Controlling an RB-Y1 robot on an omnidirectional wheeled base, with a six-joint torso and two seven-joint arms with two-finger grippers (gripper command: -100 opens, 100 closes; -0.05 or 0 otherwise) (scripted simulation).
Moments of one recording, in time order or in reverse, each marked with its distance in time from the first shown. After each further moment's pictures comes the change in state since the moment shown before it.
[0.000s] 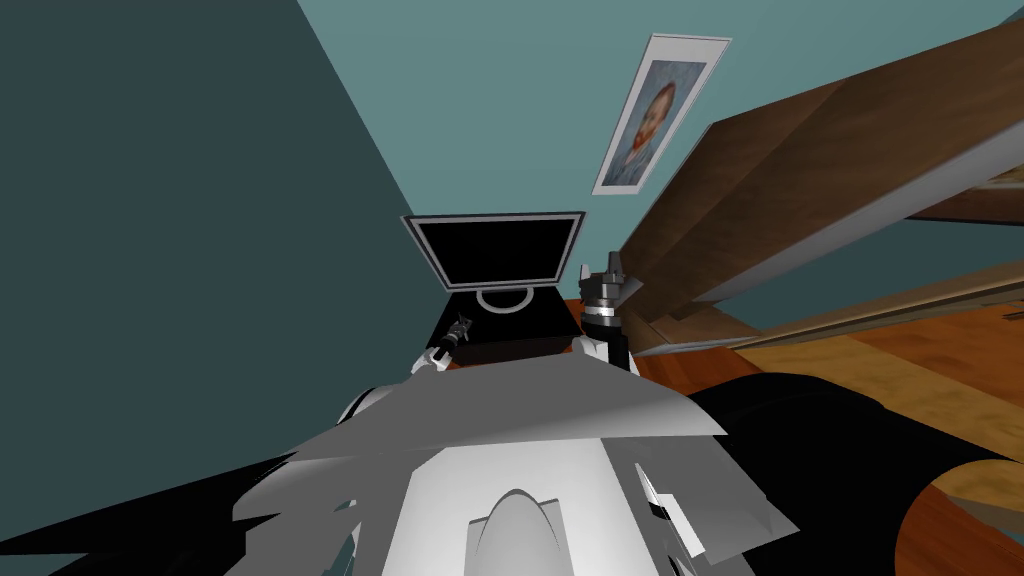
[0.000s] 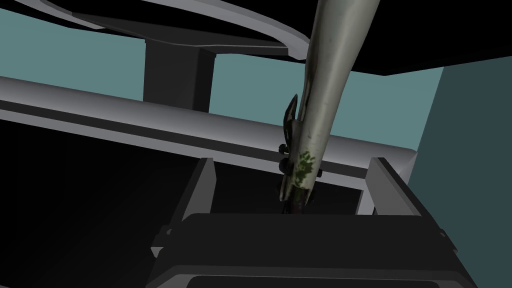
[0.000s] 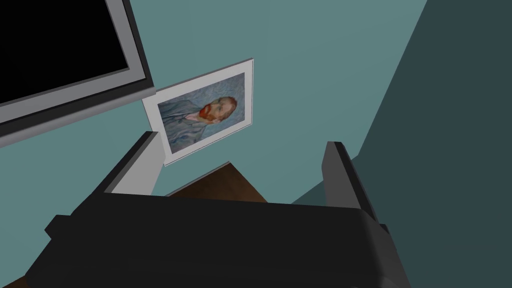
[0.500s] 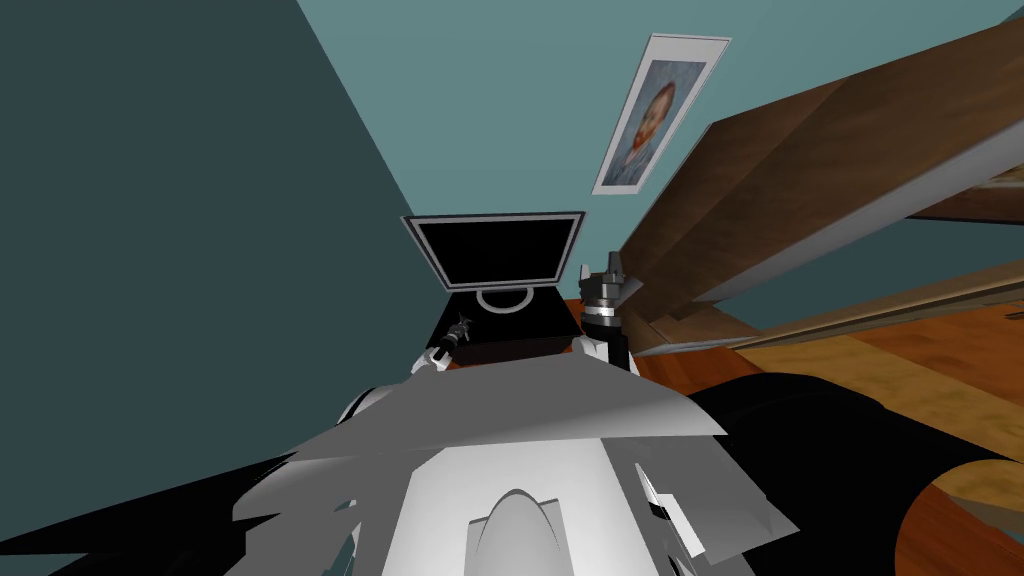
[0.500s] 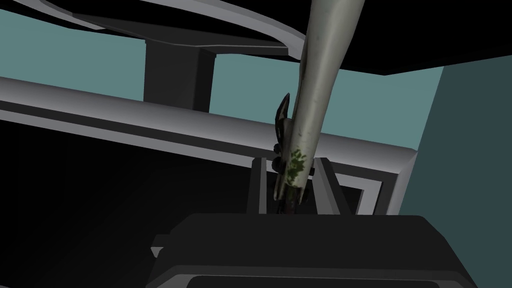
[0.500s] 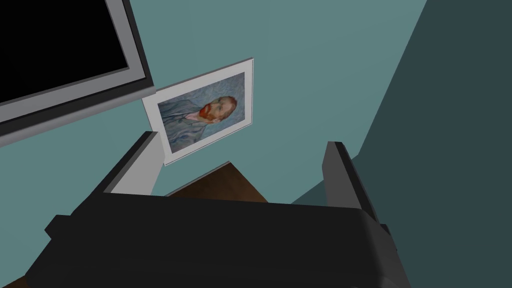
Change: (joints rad) left arm 0.000 0.000 0.000 0.000 0.000 0.000 -0.001; right arm 0.000 0.000 0.000 0.000 0.000 0.000 0.000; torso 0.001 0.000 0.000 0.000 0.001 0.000
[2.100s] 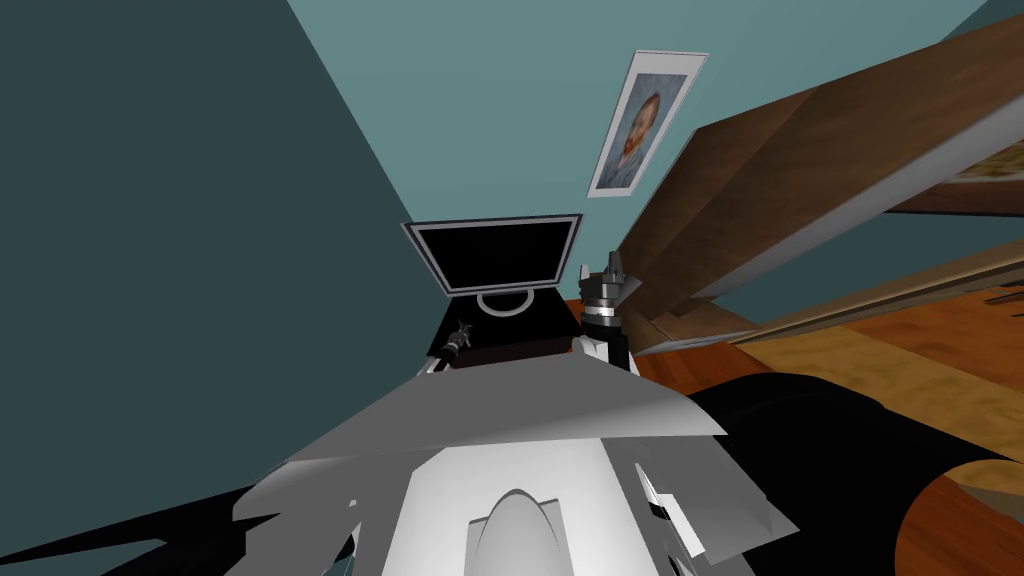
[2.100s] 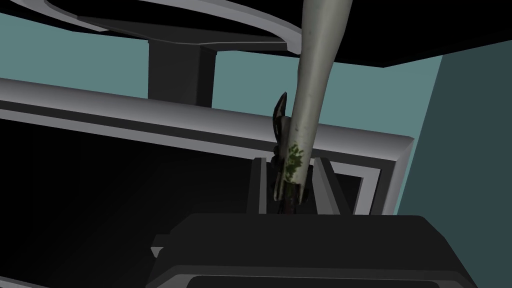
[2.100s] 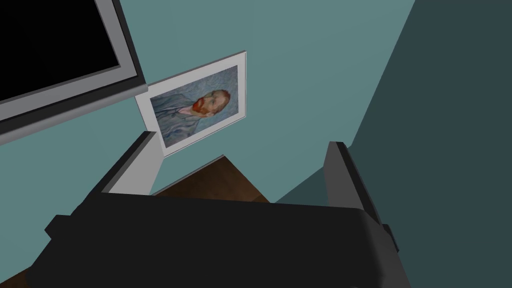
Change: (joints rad) left arm 0.281 -0.022 -0.099 -0.408 0.030 0.163 0.031; right arm 0.000 0.000 0.000 0.000 0.000 0.000 0.000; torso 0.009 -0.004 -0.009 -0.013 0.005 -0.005
